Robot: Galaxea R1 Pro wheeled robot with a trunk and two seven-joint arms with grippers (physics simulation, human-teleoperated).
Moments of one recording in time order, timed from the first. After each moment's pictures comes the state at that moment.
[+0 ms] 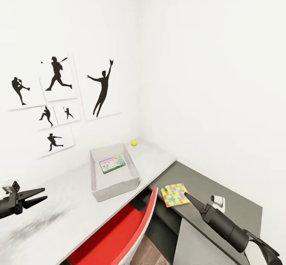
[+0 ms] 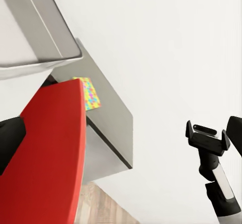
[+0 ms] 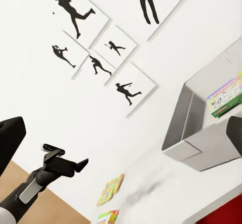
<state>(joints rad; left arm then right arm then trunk) -0.37 0.59 0.42 -0.94 0.22 1.00 -1.57 -0.03 -0.07 -0.23 -1.55 -0.74 0.63 0.92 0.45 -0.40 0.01</state>
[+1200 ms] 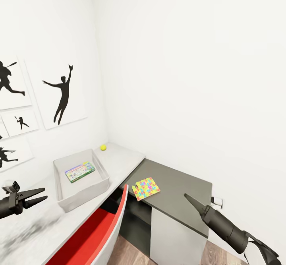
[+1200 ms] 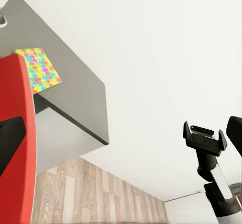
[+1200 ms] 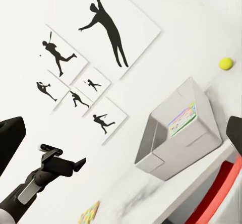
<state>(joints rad) -0.37 0.59 0.42 -0.94 0.22 1.00 -1.57 -0.03 -0.07 -0.23 -1.53 -0.74 0.63 0.92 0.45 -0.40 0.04</state>
